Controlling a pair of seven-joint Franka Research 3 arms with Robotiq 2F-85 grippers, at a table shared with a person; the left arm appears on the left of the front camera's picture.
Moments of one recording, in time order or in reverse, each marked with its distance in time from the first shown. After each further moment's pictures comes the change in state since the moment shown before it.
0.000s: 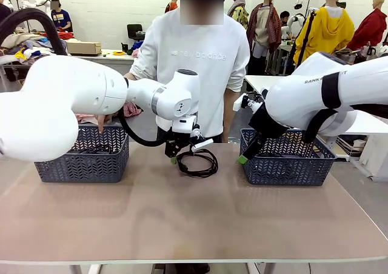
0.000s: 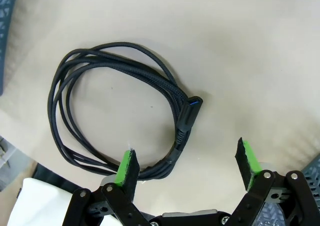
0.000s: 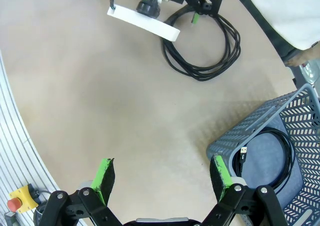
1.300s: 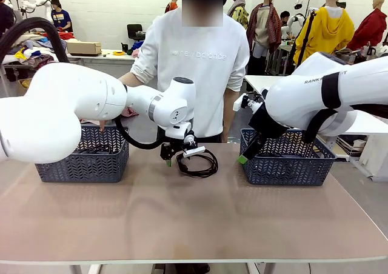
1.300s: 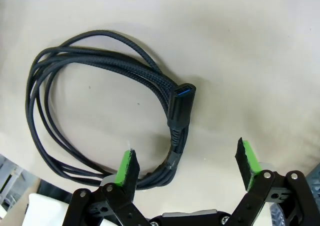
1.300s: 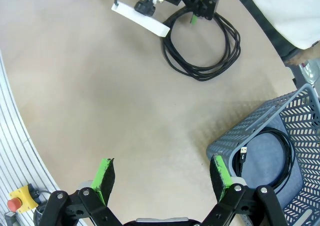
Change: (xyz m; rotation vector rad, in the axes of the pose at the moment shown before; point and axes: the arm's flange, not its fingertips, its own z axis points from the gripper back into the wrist) left arm -0.017 -0.003 -0.031 0.007 0.028 -0.124; right arm 0.000 0.000 0.000 0.000 0.000 0.000
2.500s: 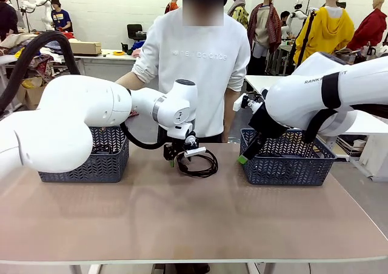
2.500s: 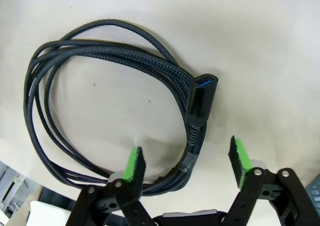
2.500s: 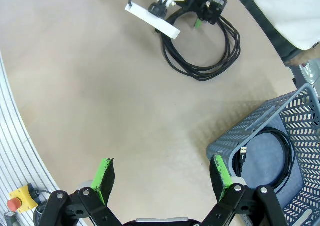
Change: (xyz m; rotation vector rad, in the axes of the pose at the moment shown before) left arm -0.010 0.015 -0.012 -0.007 -0.019 -0.030; right arm 0.000 0.000 0.000 0.000 0.000 0.000
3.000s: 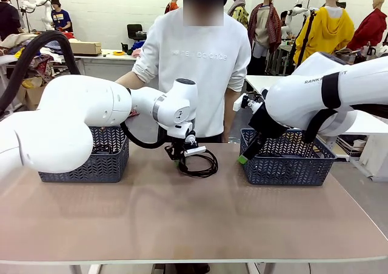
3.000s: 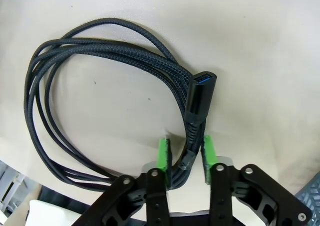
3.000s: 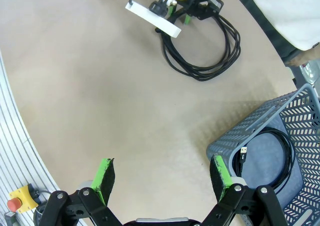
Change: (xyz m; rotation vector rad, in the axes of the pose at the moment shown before) left arm -0.001 0.000 0.002 -0.004 -0.001 0.002; right arm 0.000 0.000 0.000 0.000 0.000 0.000
